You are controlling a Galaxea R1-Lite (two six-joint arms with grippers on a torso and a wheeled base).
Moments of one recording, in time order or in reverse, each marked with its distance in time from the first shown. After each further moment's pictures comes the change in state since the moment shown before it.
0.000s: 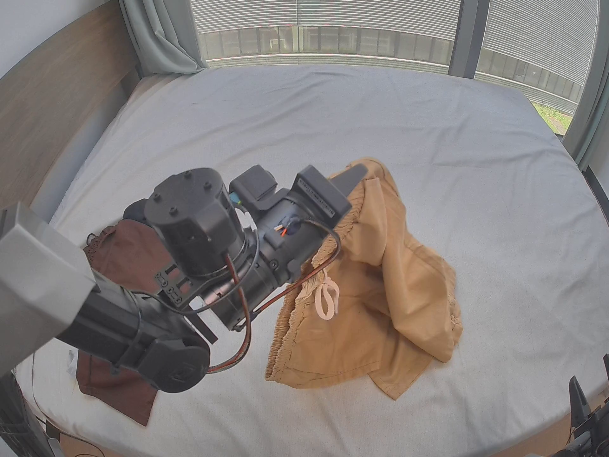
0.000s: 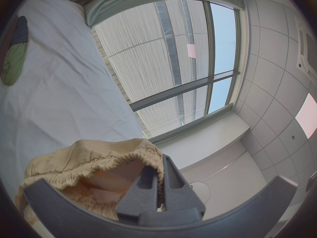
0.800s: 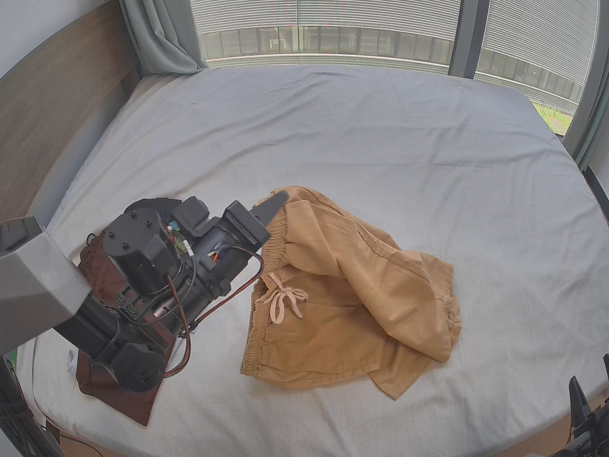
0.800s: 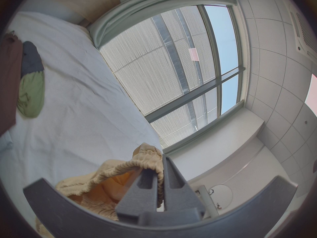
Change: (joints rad) left arm 0.193 0.012 0.252 -0.220 -0.038 0.087; right arm -0.001 0.000 0.000 0.000 0.000 -0.004
